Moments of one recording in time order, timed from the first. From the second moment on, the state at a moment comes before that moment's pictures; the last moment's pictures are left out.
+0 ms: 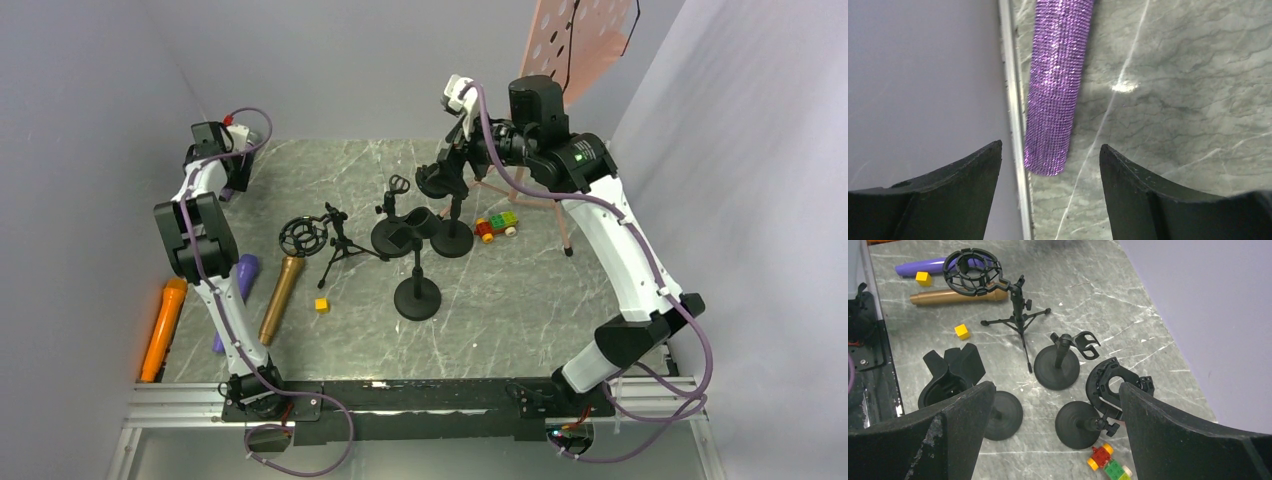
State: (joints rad) left arm 0.30 2.23 1.81 -0.33 -0.08 0.50; right arm 0.52 1.56 1.97 -0.84 -0.56 -0.39
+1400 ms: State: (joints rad) left arm 0.45 1.62 1.11 -0.67 0.23 0.40; right arm 0.64 1.47 1.79 -0.76 -0.51 -0.42
